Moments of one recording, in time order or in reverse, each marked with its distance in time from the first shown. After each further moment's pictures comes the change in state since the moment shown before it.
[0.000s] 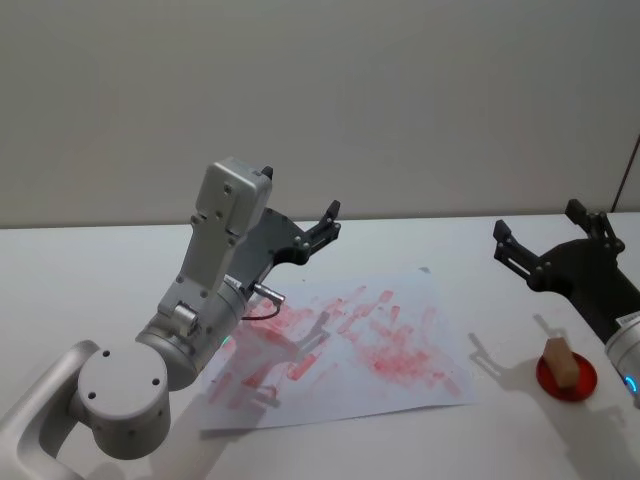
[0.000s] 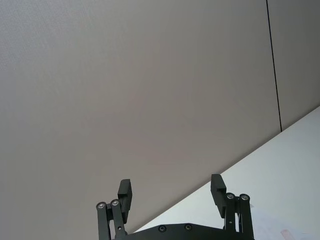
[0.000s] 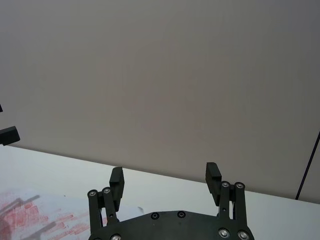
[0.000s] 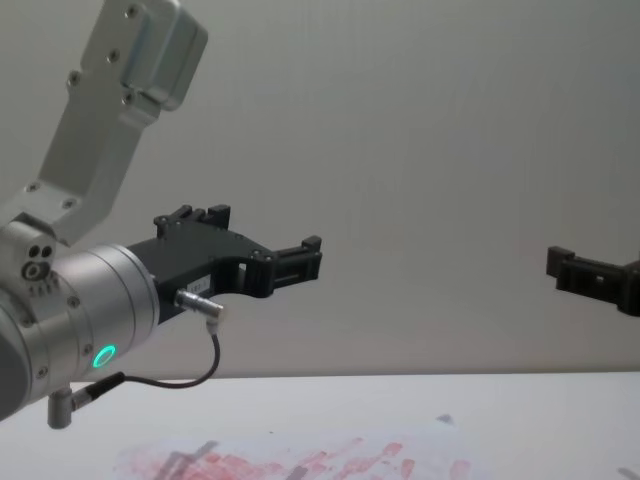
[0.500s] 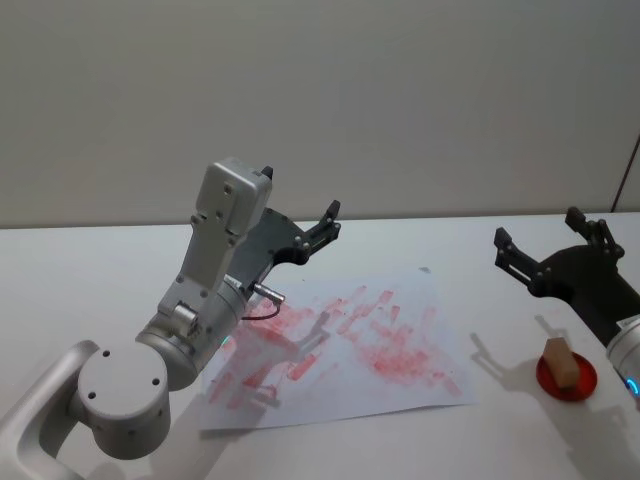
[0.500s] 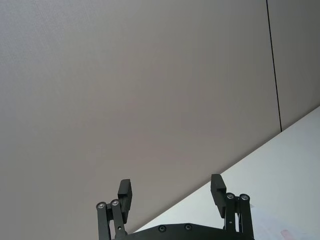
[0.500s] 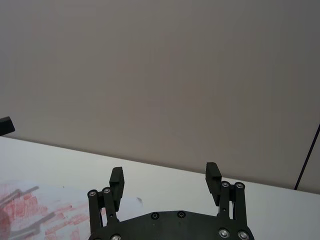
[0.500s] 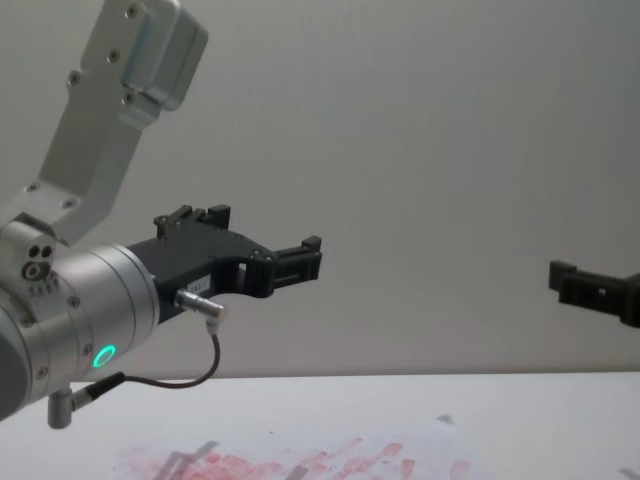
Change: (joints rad) left arm 0.000 0.000 0.000 0.000 0.000 0.000 0.000; right arm -0.002 0.004 0.005 -0.004 0.005 0.045 0.003
